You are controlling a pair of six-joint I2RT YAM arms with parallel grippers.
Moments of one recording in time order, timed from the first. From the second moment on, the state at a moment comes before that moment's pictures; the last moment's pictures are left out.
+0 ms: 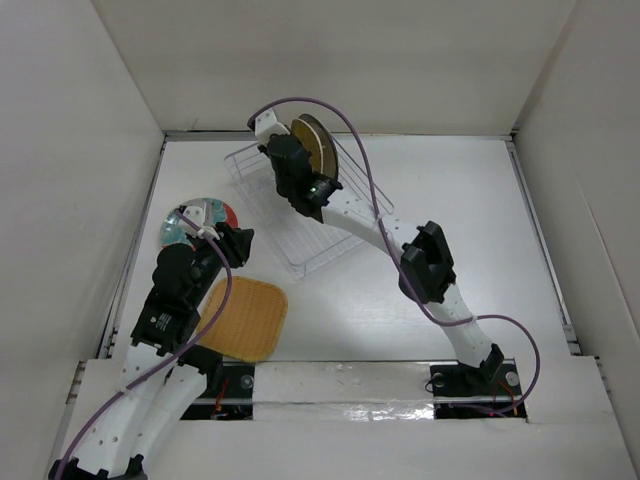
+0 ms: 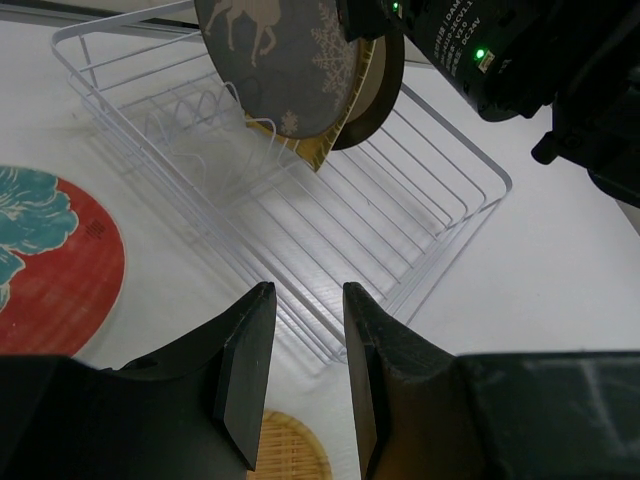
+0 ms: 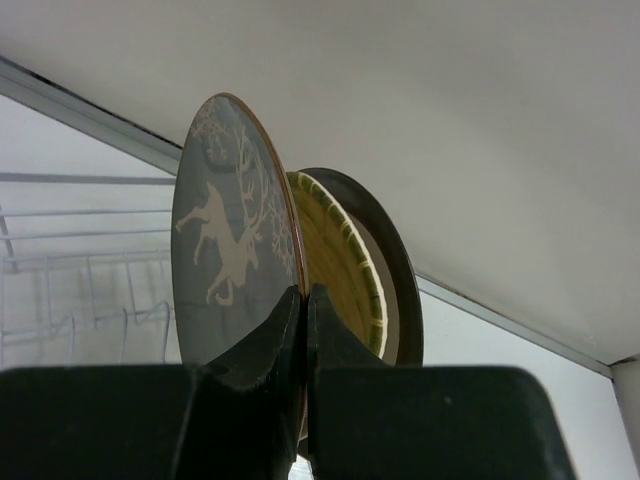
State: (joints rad) left arm -0.34 0.54 0.63 -0.24 0.01 -0.34; right arm 0.88 2.33 2.24 0.04 0.78 -0.44
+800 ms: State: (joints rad) left arm -0.34 0.53 0.63 -0.24 0.01 -0.34; right arm 0.83 2.03 1.84 -0.02 0.55 0.11
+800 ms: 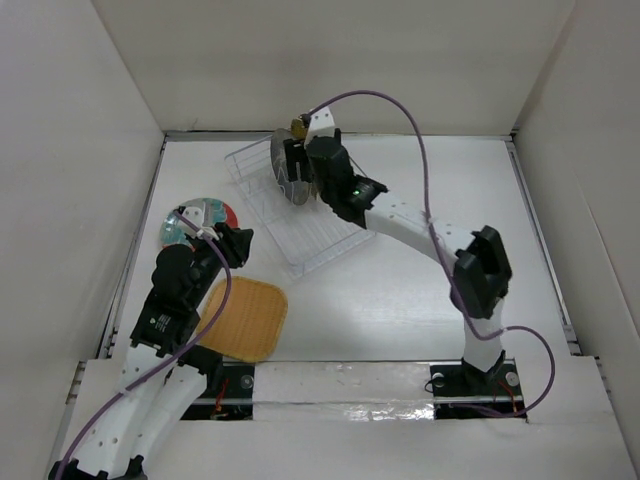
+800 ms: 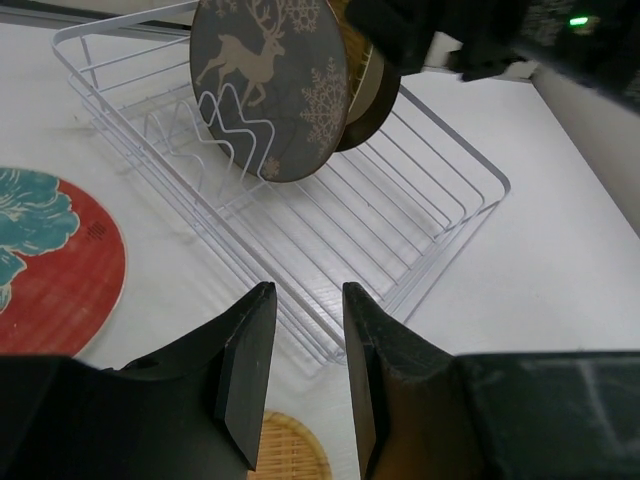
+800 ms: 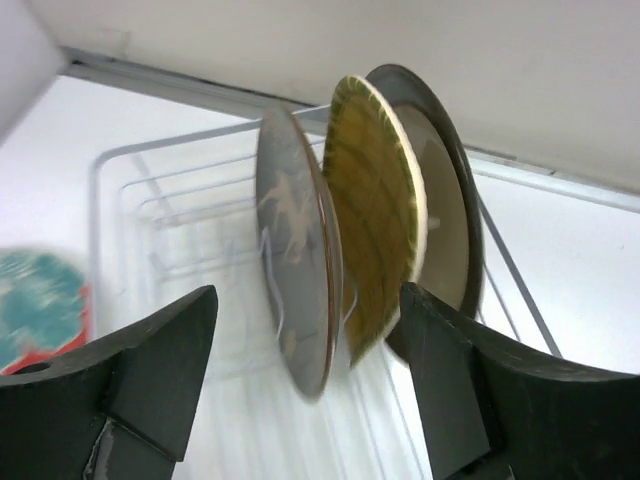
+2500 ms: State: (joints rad) left arm -0.34 0.39 0.63 -0.25 0.00 -0.34; right arm 1.20 1.97 0.63 0.94 0.02 1.48
